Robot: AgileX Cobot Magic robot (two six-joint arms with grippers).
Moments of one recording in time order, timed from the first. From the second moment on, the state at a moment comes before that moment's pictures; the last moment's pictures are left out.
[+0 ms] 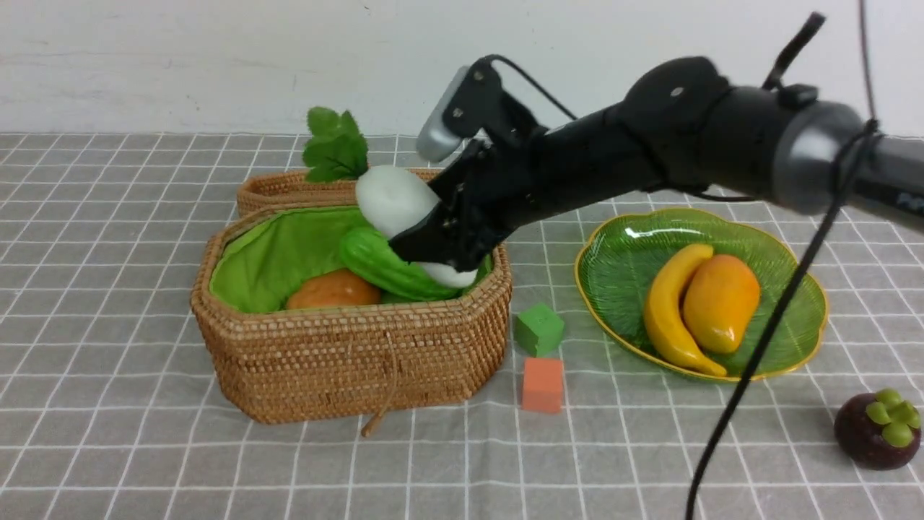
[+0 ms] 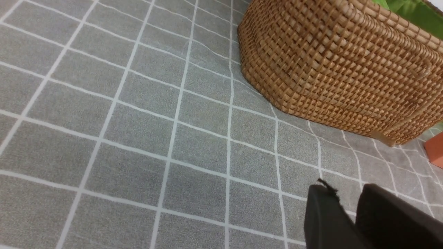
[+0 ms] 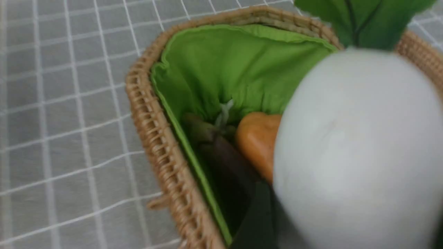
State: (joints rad) right arm 0.43 1.97 -1.66 1.01 0.72 -1.34; left arm -0.13 -0.01 0.03 -0.09 0.38 -0.42
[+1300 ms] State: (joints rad) right arm -0.15 1.72 -1.04 0.17 0.83 -0.05; left arm -0.13 -0.01 0.03 -0.09 0.38 -0.42
